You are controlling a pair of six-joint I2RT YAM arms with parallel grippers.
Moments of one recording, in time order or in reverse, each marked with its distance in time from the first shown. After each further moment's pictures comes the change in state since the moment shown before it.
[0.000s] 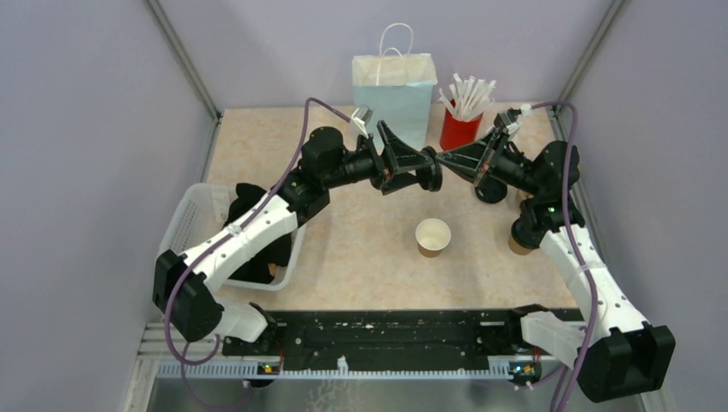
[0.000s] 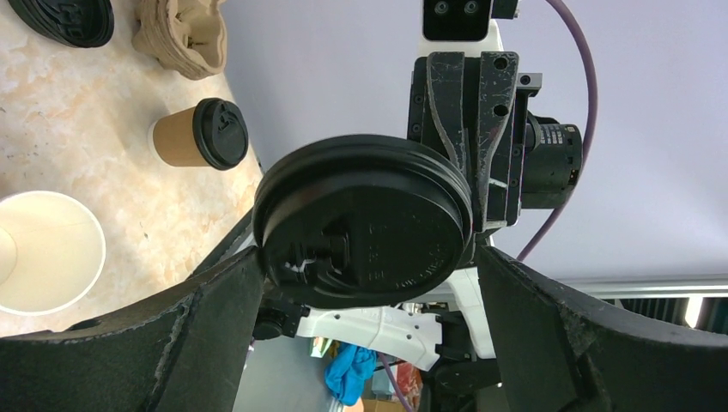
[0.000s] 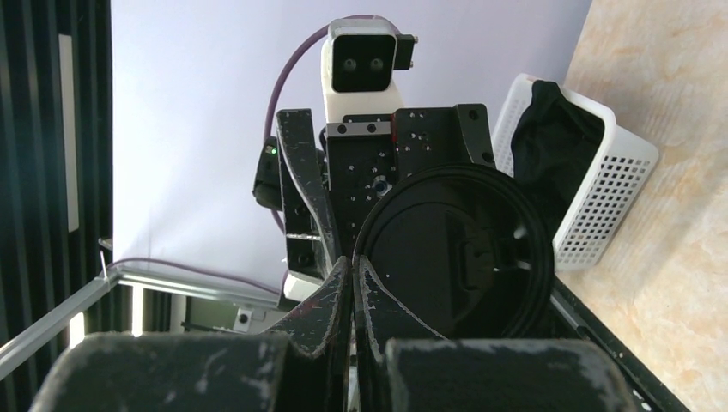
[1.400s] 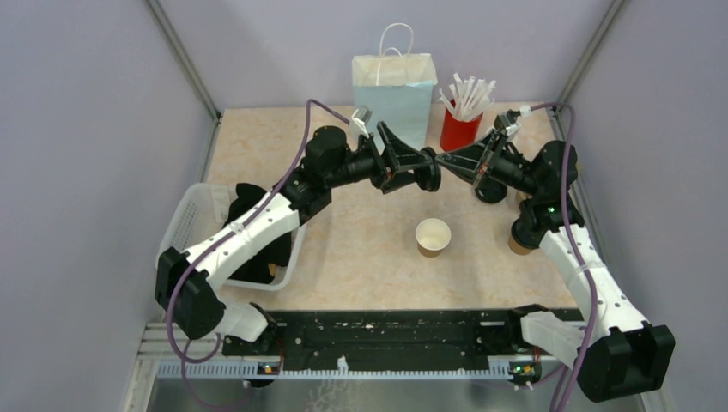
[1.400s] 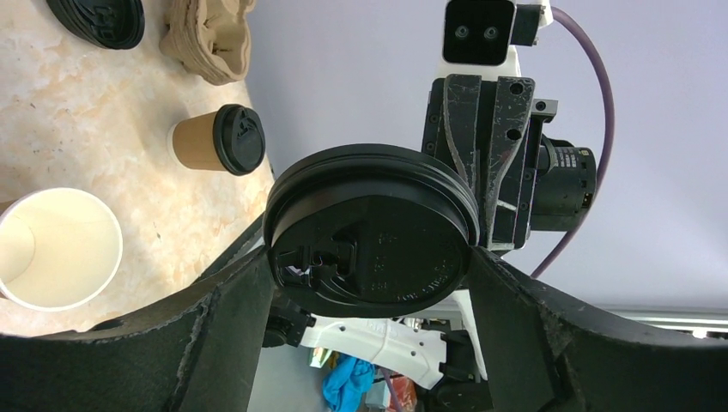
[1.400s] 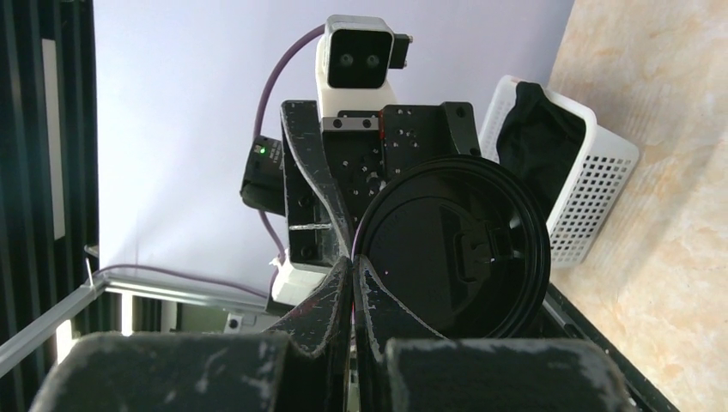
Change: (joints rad) left arm 0.000 0.018 0.009 -0.028 -0.039 -0.013; right arm 0.000 0.004 -0.006 -0.031 0.004 -0.036
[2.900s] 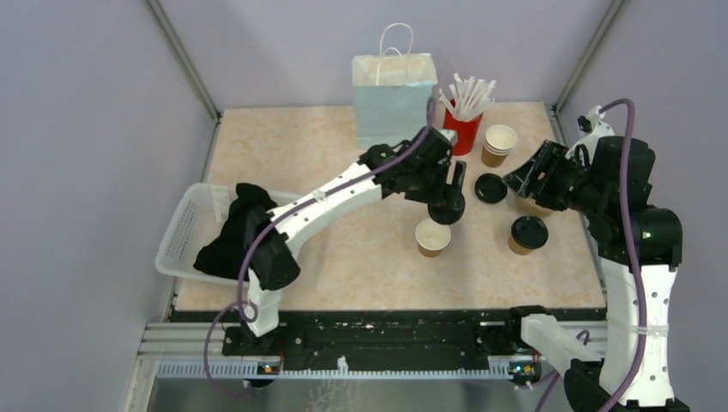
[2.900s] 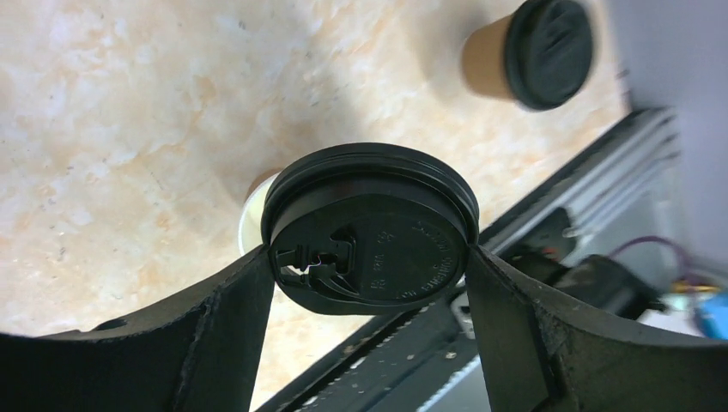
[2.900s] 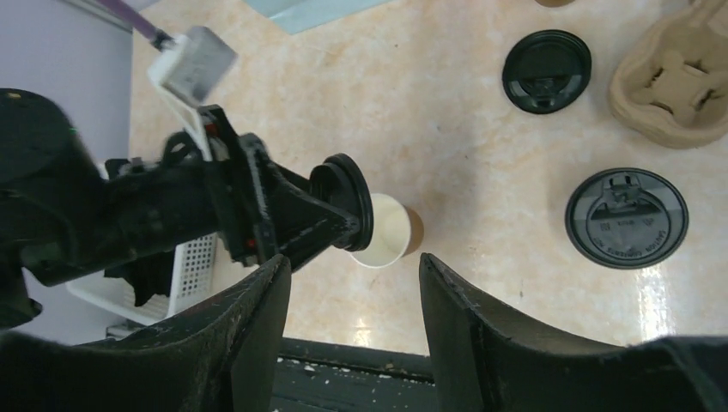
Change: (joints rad) left arm -0.235 0.505 0.726 -0.860 -0.384 0.640; right arm -0.146 -0.084 0.666 -1.424 0.628 -1.033
